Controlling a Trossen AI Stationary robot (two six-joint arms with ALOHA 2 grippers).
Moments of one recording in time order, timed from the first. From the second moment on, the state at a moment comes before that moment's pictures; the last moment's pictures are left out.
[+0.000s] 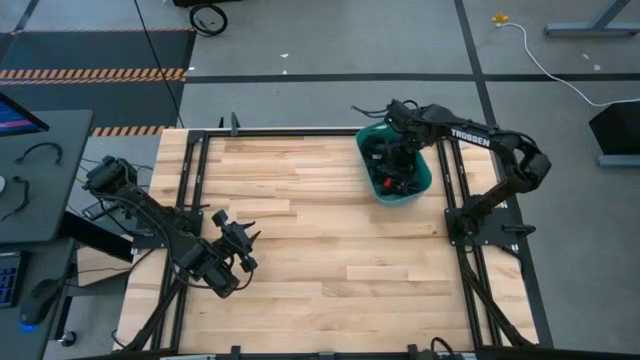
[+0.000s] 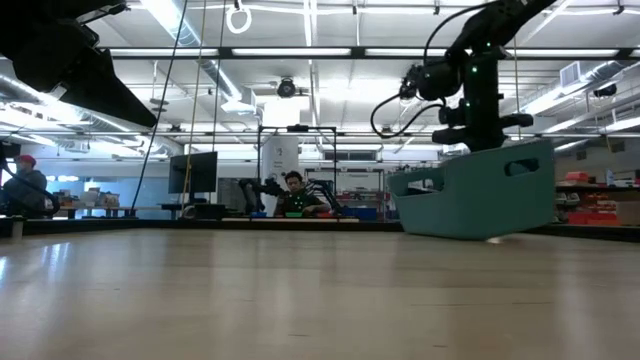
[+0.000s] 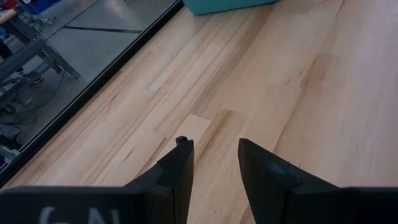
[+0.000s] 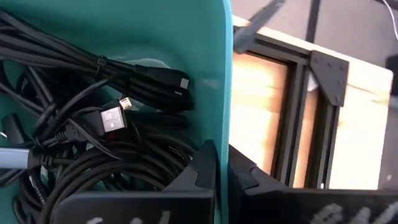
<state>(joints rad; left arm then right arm) -0.74 1.34 0.73 -0.77 -1.09 -1.06 -0.74 1.48 1.14 -1.03 0.41 0.59</state>
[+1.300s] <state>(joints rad) -0.74 1.34 0.73 -0.74 -1.08 -1.09 -0.04 0.89 0.77 -0.62 0.41 0.55</state>
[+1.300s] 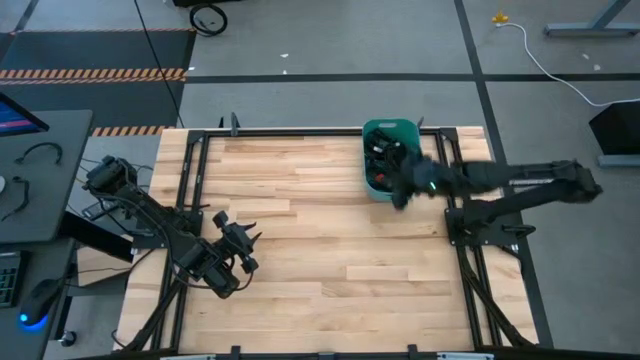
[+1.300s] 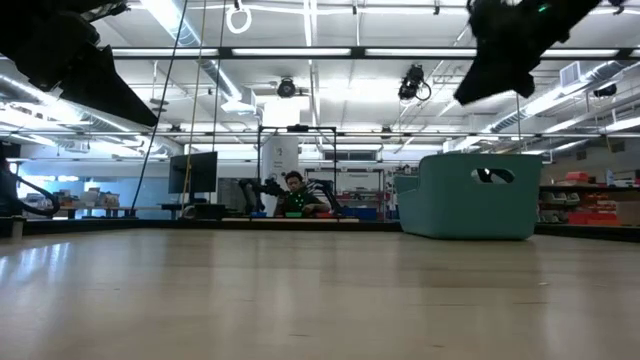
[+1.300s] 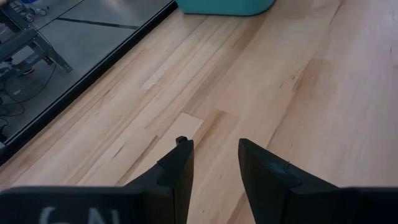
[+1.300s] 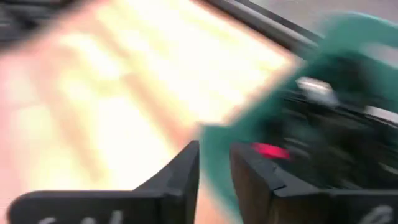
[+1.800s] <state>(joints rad) -0.70 1.34 0.73 -0.82 -1.13 -1.09 0.08 0.28 0.24 -0.01 0.26 0.34</state>
